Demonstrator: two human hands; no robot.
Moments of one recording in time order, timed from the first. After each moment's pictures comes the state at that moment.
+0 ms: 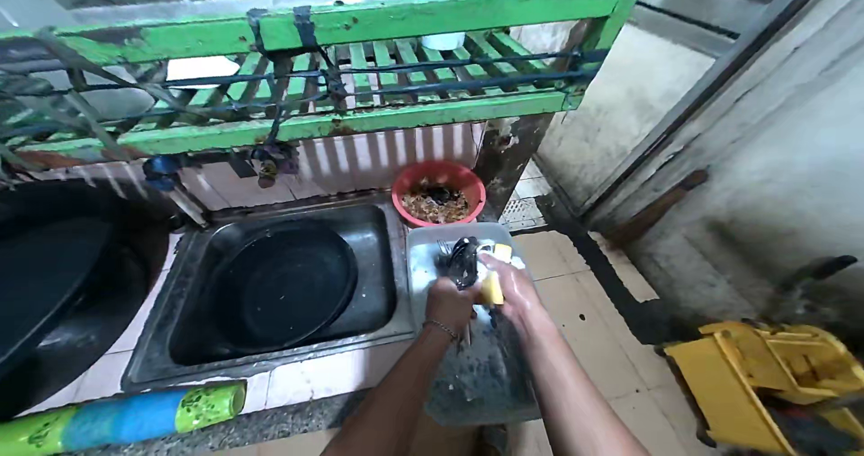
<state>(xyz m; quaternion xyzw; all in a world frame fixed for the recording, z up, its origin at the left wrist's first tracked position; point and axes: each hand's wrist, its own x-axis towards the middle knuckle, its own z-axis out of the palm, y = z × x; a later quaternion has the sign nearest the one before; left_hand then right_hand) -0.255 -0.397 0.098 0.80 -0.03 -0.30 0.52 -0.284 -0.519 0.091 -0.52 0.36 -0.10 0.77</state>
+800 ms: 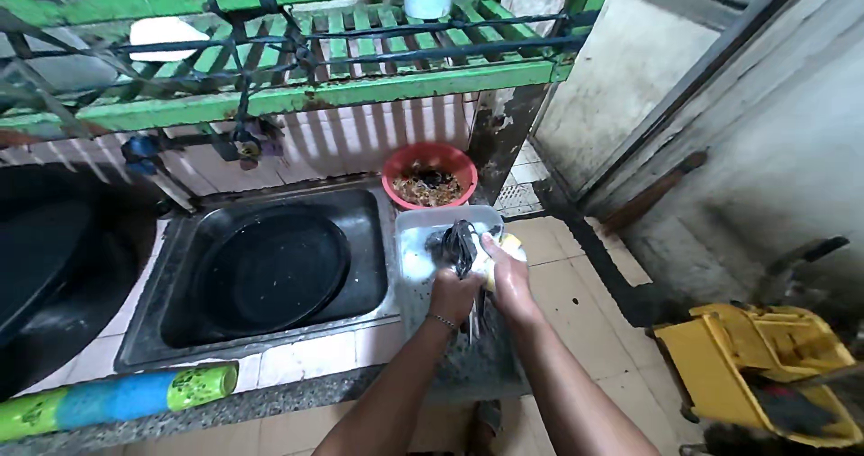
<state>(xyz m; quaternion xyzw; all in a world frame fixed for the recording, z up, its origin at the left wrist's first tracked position) -0.280 -0.412 0.093 0.75 -0.01 -0.29 0.60 -0.299 -0.518 0.083 -0.58 0.39 -0.16 0.69</state>
